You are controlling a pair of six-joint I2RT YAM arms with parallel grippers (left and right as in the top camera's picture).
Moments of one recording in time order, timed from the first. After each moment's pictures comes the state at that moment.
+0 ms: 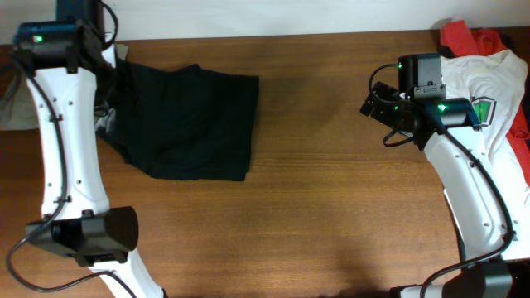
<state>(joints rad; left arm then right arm) 0.05 2.00 2.39 -1.68 -0.11 -0.15 0.05 1.55 1.39 -0.85 0.13 0.58</state>
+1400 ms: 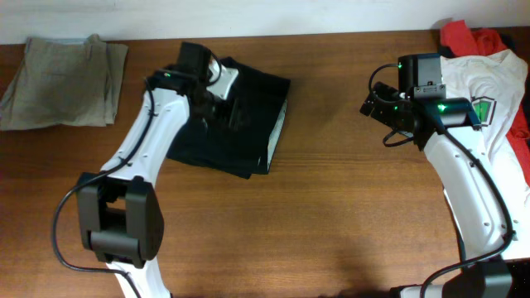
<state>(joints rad) -0.22 1.99 1.72 -0.93 0.43 0.07 0.05 1.55 1.39 -0.85 0.13 0.58</state>
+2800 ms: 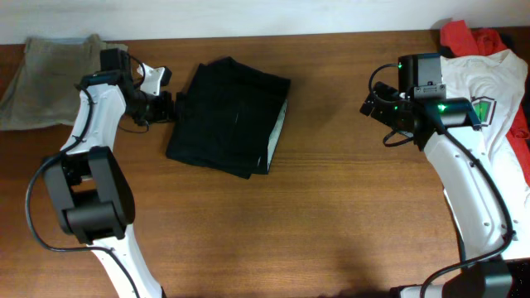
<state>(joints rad) 0.13 2.18 1.76 -0.90 0.53 0.17 0.05 1.55 1.39 -0.85 0.13 0.58</state>
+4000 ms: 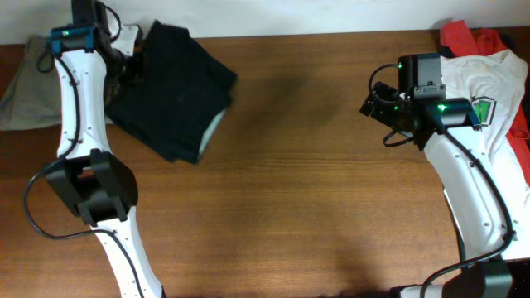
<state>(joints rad) 0.15 2.35 2.44 -1.28 0.20 0.19 0.05 1.55 1.39 -0.85 0.13 0.58</state>
